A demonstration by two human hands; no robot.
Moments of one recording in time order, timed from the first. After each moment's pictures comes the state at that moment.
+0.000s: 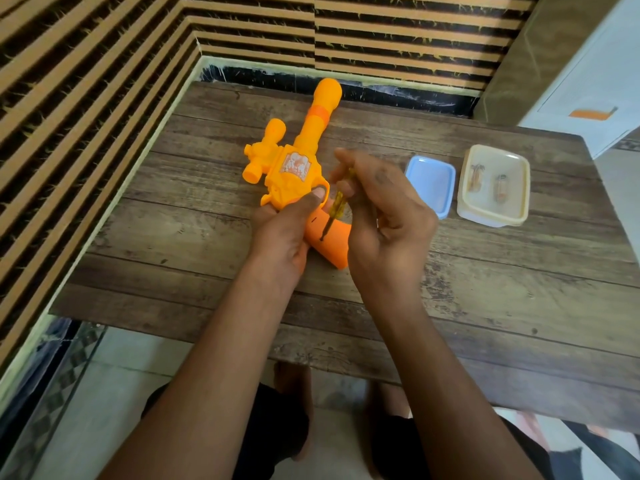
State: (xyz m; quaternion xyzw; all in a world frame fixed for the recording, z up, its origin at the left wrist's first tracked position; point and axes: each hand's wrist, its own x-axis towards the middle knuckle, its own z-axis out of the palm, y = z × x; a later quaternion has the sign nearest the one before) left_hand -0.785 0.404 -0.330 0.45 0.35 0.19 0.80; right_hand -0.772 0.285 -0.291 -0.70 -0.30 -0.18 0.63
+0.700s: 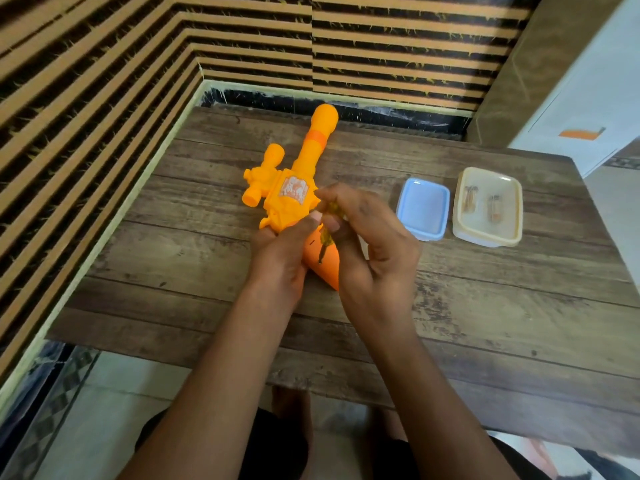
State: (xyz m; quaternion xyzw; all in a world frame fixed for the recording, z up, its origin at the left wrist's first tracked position) left_hand -0.788 0.404 -0.329 0.45 0.32 0.17 0.82; right_hand -0.779 0.285 -0.290 -0.69 -0.33 -0.13 0.64
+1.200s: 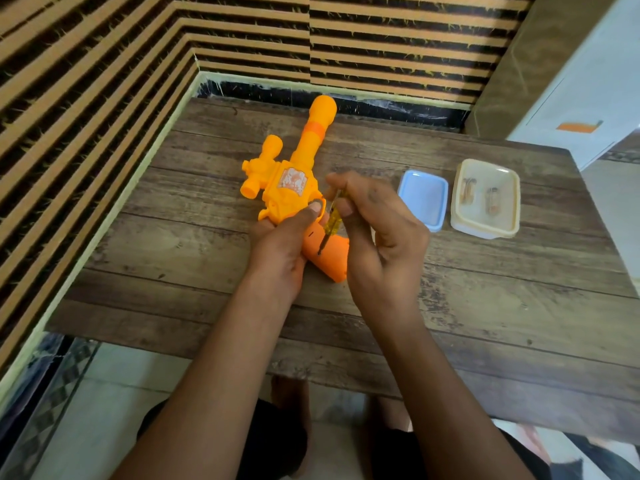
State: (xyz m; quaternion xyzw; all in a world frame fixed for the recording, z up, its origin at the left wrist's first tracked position) left_hand -0.784 0.405 -0.330 0.44 0.36 0.18 0.81; right_hand -0.775 0.281 -0.287 -0.69 -0.32 -0.15 0.63
